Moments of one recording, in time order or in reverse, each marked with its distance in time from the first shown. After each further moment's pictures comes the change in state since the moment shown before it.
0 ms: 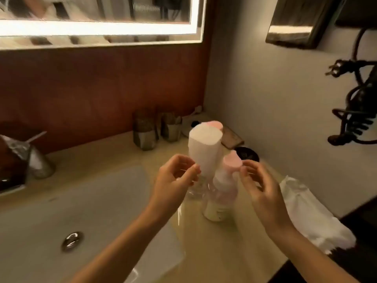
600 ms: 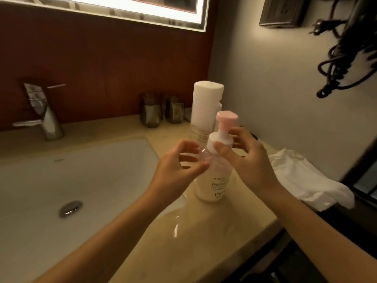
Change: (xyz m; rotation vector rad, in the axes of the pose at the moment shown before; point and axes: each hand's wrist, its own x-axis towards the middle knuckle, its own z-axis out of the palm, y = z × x) left_hand -0.078 -0.070 0.007 0.110 -0.043 0.273; right_hand -0.058 0.025 0.027 -0.096 -0.091 -0.279
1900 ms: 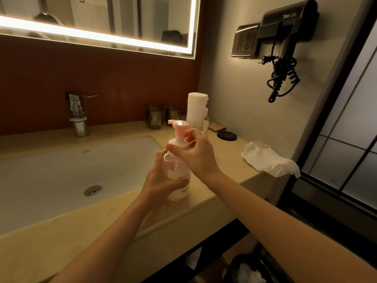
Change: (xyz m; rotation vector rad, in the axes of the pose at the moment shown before) left_hand -0.107 -0.012 -0.020 0.117 0.090 0.038; right_hand -0.093 -0.100 0.048 -0.057 0.076 -0.028
